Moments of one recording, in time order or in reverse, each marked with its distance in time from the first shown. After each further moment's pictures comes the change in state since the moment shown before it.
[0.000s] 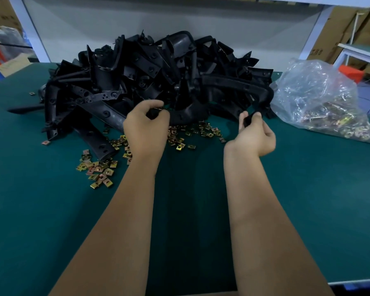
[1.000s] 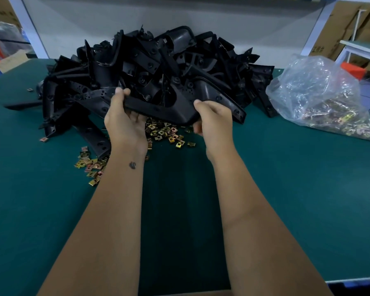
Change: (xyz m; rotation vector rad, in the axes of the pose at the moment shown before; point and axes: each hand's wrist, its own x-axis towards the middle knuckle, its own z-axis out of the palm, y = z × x) left_hand 0.023 -0.006 -0.014 -1.019 0.097 -0.440; right_hand -0.031 0.019 0.000 -0.774 -0.925 -0.117
